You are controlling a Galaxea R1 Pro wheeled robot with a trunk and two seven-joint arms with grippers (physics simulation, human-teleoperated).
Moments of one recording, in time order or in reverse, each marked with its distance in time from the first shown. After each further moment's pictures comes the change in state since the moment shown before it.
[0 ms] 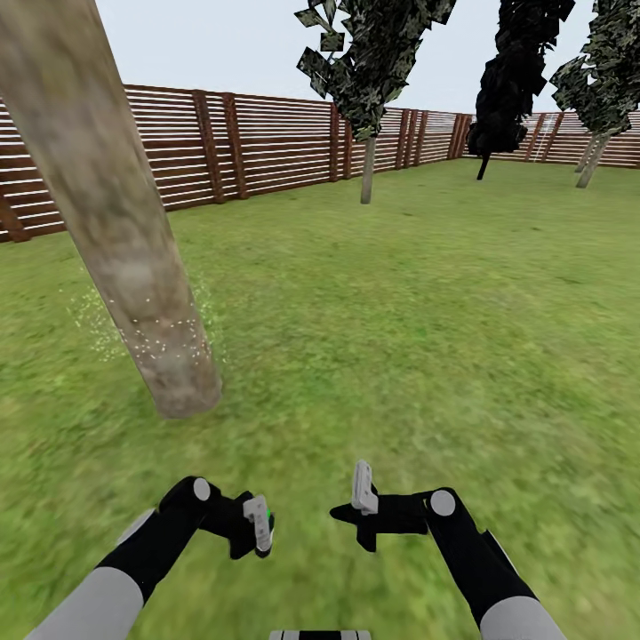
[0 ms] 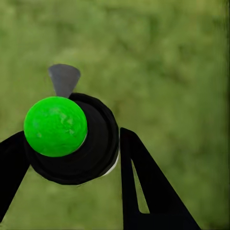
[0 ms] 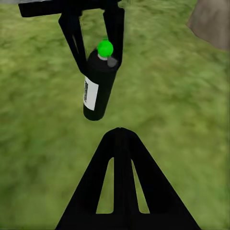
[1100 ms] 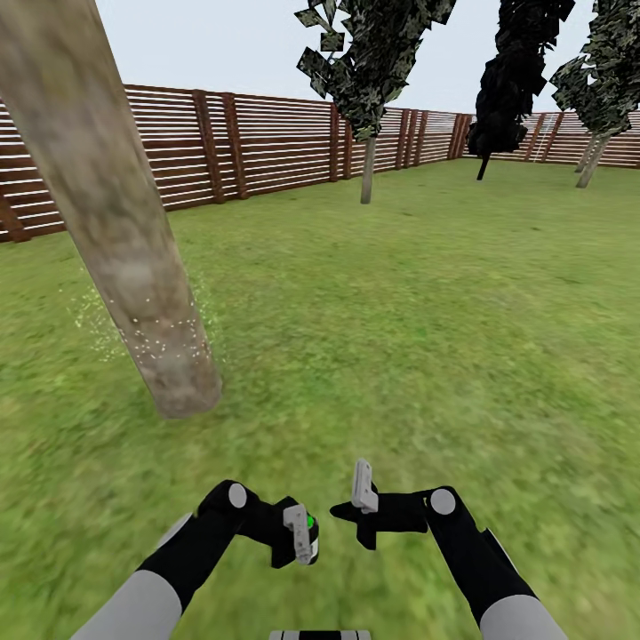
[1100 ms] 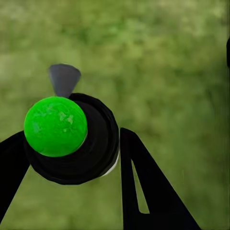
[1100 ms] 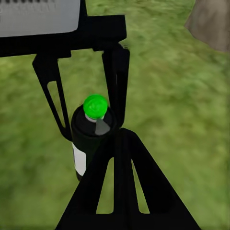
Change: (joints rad) left arm 0.006 -0.128 -0.047 0.008 0.008 -0.085 -0.011; right arm -0.003 0.000 -0.001 -0.002 -0.001 0.000 -0.001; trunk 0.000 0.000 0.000
